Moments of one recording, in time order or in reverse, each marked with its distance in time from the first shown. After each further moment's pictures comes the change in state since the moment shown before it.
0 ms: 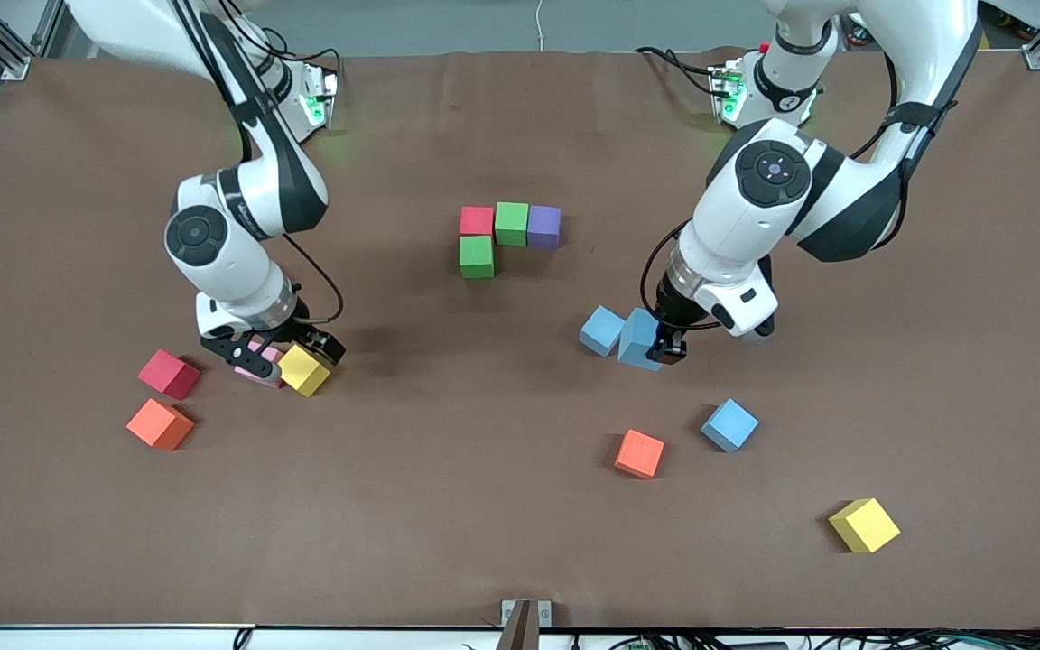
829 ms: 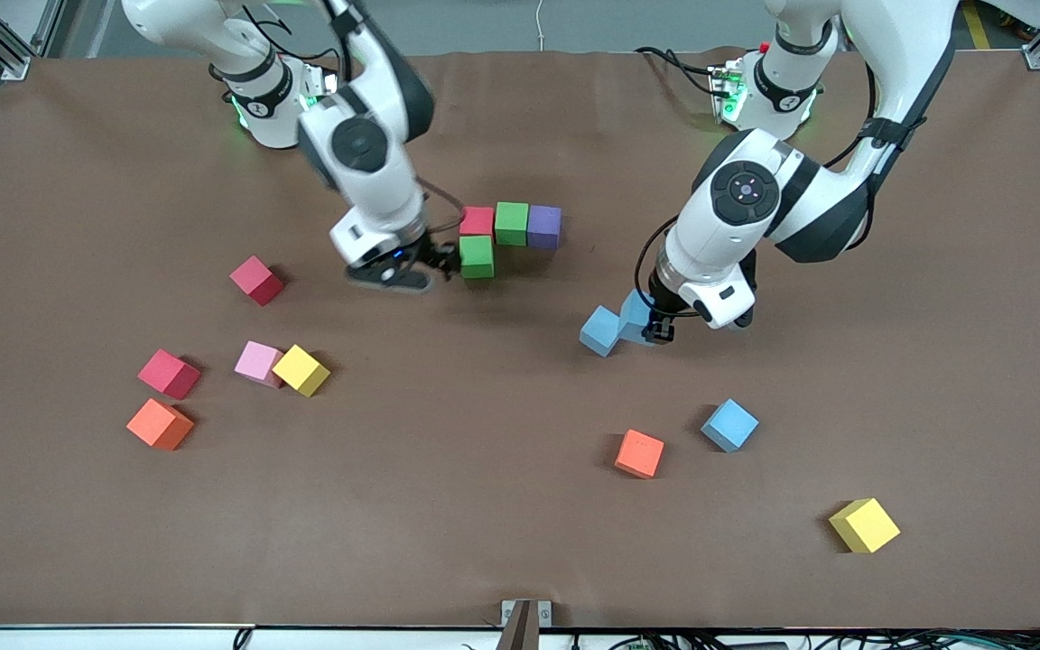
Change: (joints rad) left arm 0.000 -0.005 -0.001 -0.128 -0.005 0.005 0.006; right arm 0.283 -0.101 0.002 -0.015 0.005 -0.149 -0.050
